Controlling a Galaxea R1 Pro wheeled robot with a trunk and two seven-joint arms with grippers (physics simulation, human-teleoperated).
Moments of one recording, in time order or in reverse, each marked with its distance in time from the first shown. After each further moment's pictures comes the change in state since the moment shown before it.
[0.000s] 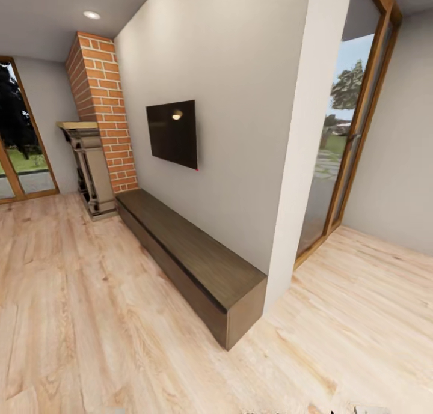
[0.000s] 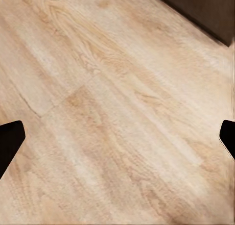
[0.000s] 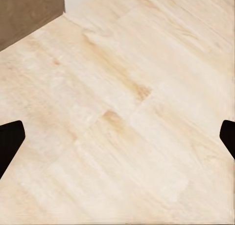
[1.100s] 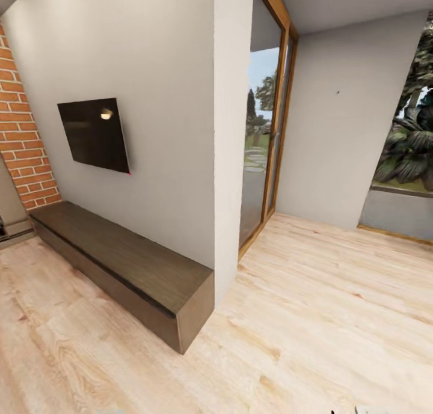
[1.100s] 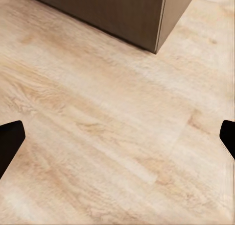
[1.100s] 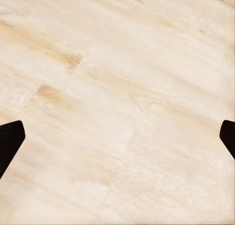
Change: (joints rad) left arm 0.000 0.000 0.000 0.000 0.000 0.000 0.000; right arm 0.000 -0.002 -0.002 -0.001 0.000 -0.001 -0.001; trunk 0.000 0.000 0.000
